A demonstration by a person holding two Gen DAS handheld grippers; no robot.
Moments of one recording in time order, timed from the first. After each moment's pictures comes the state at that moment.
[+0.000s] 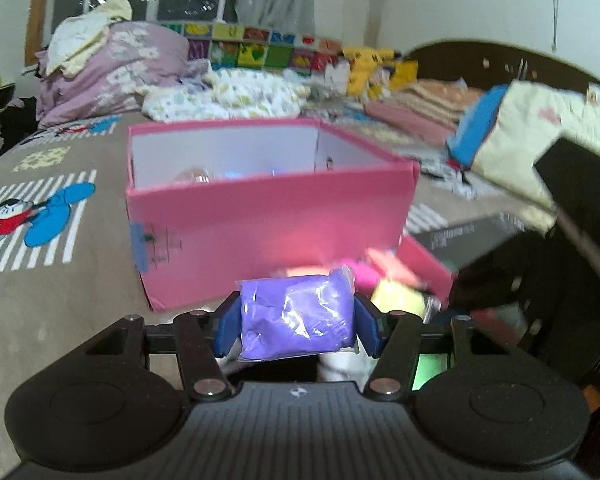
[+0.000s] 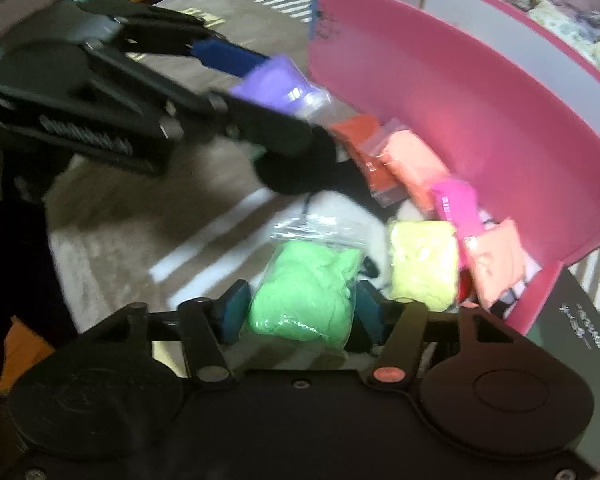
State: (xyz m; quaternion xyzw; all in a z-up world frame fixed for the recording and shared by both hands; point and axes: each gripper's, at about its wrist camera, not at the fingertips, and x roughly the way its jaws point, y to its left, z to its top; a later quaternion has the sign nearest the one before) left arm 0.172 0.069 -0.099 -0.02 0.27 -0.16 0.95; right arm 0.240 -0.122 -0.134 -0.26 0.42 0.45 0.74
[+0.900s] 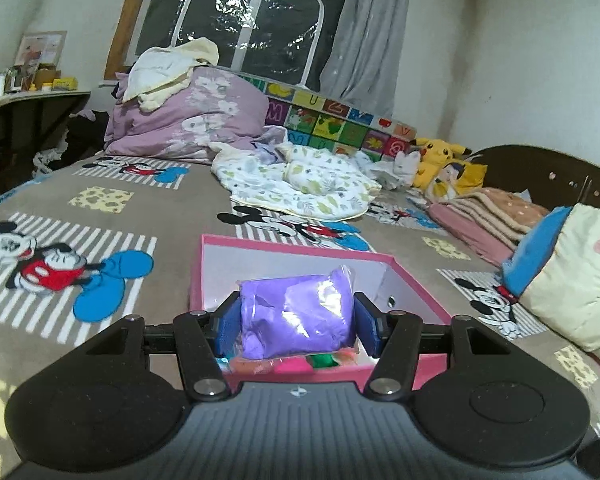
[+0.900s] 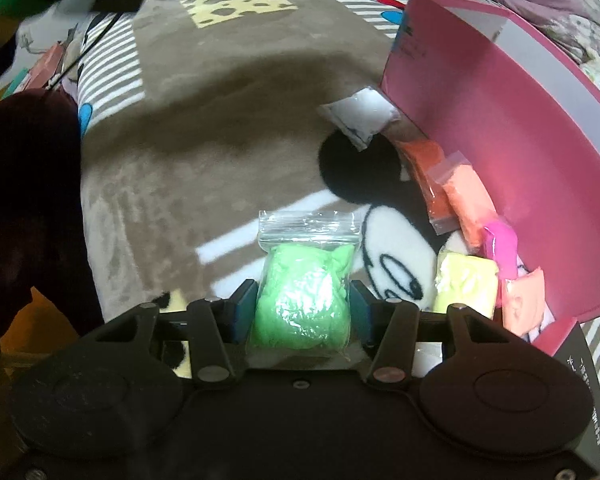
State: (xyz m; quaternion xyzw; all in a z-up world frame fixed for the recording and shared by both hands) left arm 0.233 0.102 -0.020 -0.10 0.21 -0.06 0.97; right arm 0.215 -0.103 -0.129 -0.34 0.38 0.51 0.69
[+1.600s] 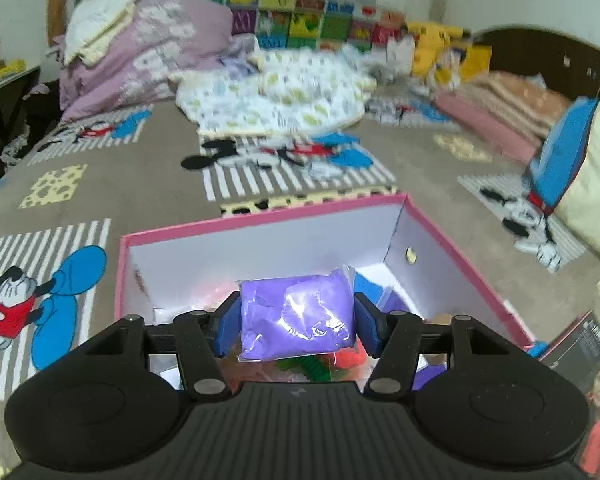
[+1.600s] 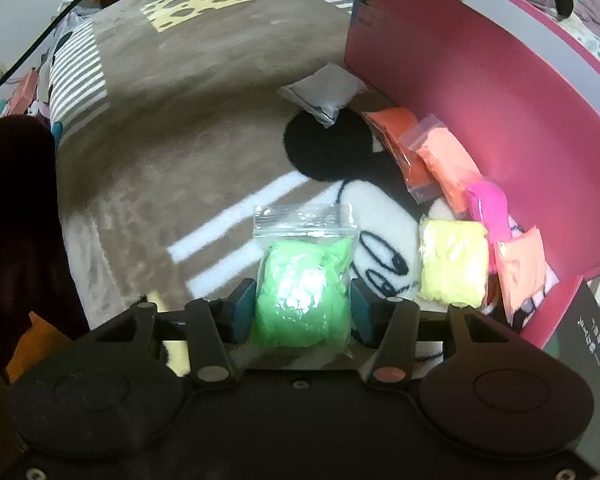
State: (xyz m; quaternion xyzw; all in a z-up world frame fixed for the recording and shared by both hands) left arm 0.373 0.041 -0.035 0.00 0.37 -0.08 0.93; right arm 0.231 -0.112 -0.139 -0.29 0.42 0.47 0.71
